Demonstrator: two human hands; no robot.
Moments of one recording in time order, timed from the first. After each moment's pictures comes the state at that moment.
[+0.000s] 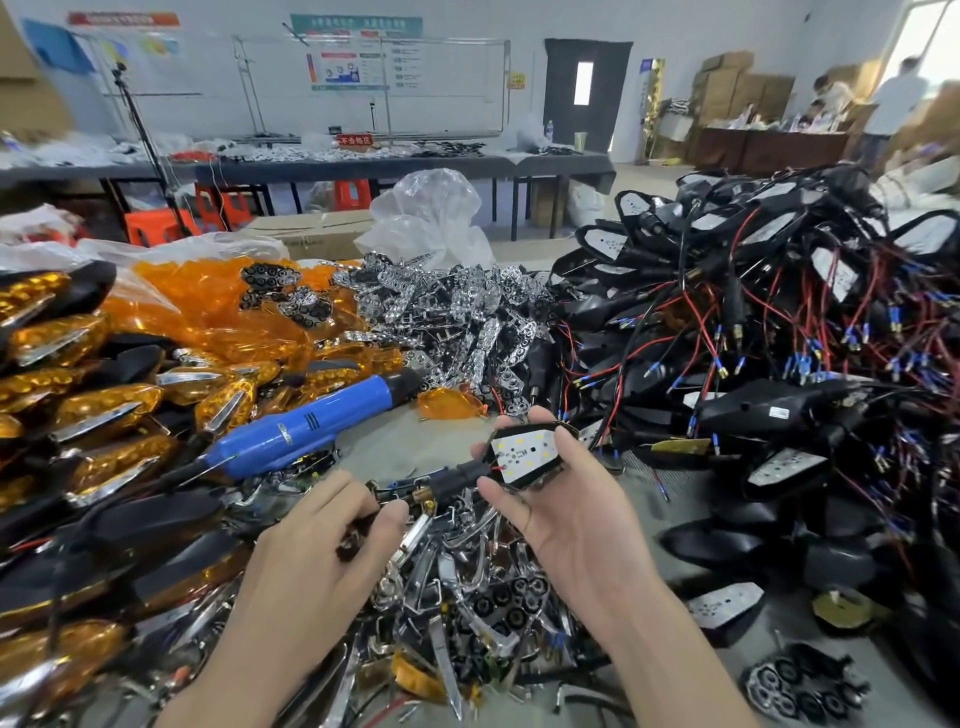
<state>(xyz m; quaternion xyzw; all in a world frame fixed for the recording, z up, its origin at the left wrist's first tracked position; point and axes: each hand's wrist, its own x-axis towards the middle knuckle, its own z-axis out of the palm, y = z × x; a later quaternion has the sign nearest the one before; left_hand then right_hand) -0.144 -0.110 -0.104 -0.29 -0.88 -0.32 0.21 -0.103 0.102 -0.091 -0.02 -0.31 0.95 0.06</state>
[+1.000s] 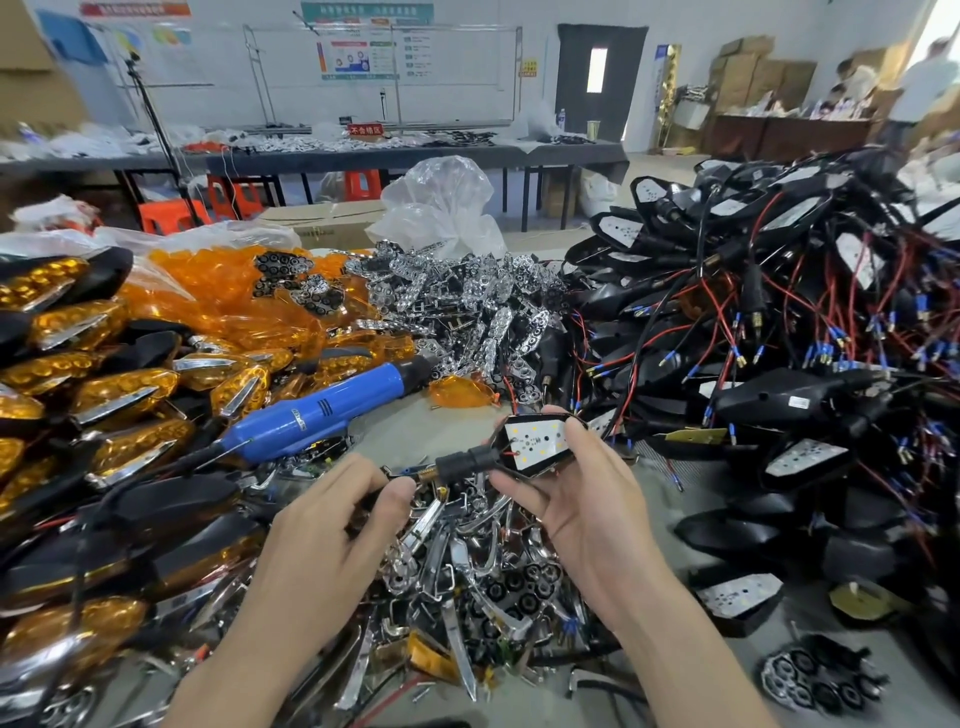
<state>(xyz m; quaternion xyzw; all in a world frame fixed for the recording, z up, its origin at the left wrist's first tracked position) -0.148 -0.112 -0.109 -0.28 -0.86 -0.38 0.20 -0.107 0.101 -0.092 -0.09 -0.36 0.92 0.11</state>
